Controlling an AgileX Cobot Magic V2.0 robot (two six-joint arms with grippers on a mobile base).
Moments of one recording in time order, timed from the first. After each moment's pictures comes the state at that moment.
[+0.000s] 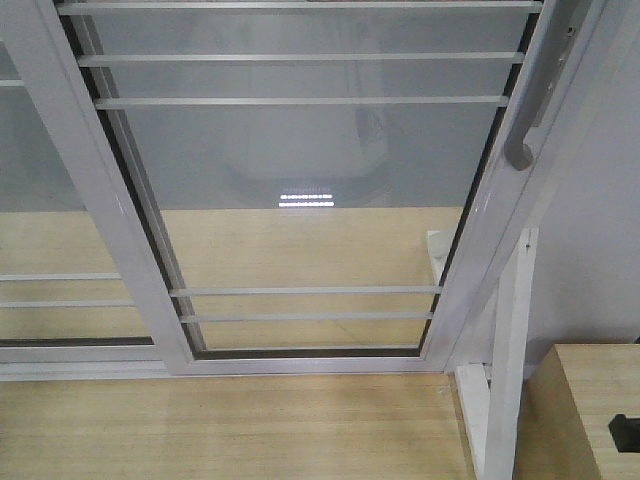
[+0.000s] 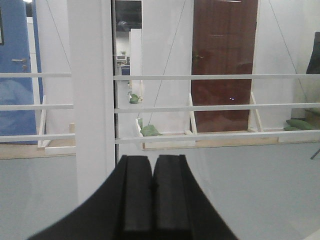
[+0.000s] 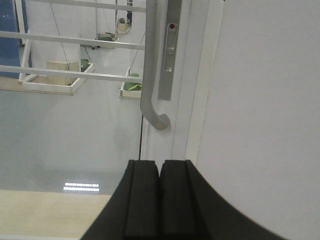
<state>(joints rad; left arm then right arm) -0.13 -0.01 0.03 0.03 -0.08 -0.05 -0.02 -0.01 0.03 -0.05 0.12 -0.04</state>
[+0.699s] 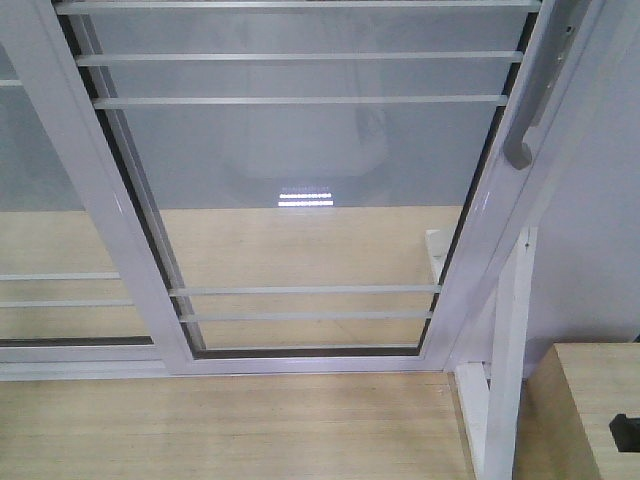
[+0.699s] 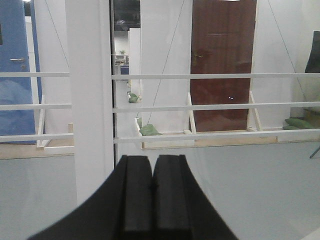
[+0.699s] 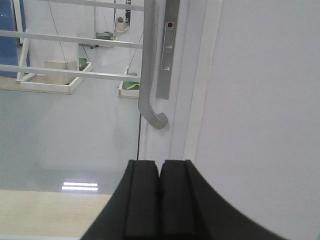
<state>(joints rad) -0.13 -0.01 0.03 0.03 -0.08 -0.05 -0.02 -0.01 0.03 -0.05 0.12 -0.04</state>
